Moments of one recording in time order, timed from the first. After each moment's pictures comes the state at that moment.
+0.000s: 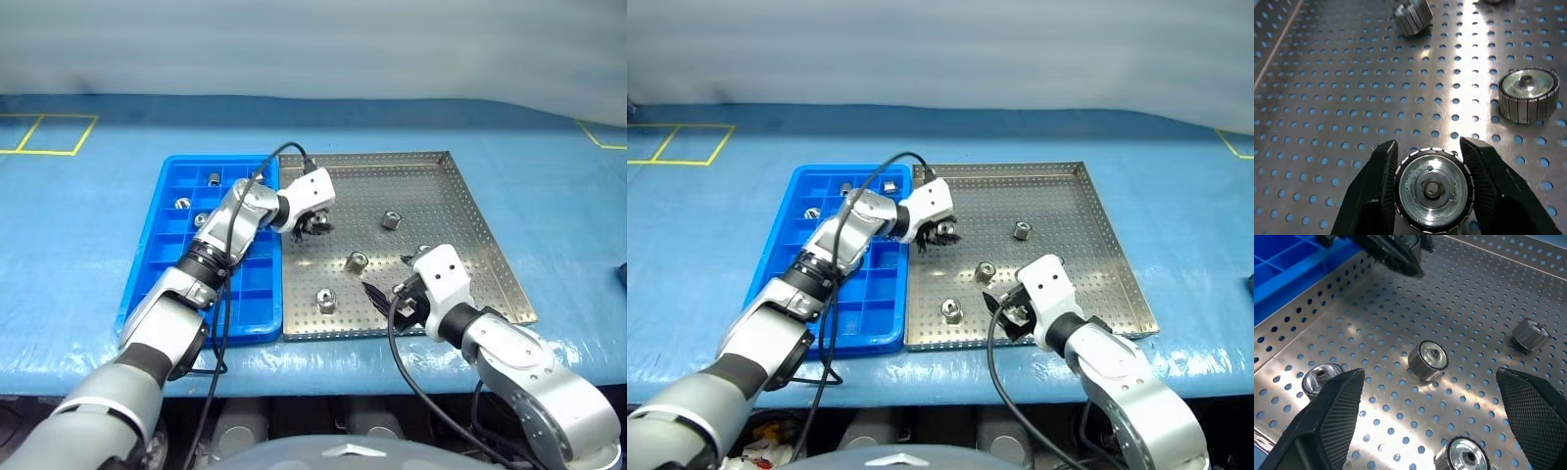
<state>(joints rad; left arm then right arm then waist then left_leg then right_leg) -0.87 0.27 -0.32 0.37 0.02 0.47 -0.92 0.11 -0.51 0.03 -0.90 0.36 0.98 0.24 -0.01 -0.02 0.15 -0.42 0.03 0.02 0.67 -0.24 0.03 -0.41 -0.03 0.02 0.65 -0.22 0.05</state>
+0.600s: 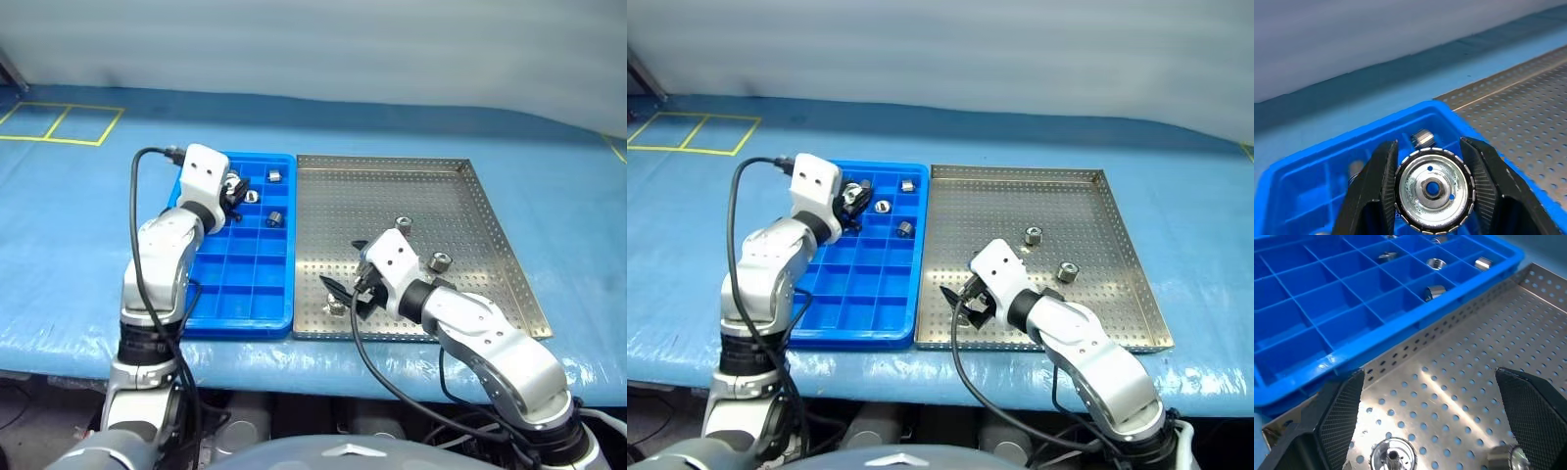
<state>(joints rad) -0.39 0.24 0.08 -0.33 0.03 0.82 -0.29 -0.11 -0.51 0.25 -0.75 0.32 0.88 0.36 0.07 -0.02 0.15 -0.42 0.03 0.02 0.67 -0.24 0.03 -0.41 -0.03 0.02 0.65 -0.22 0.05</state>
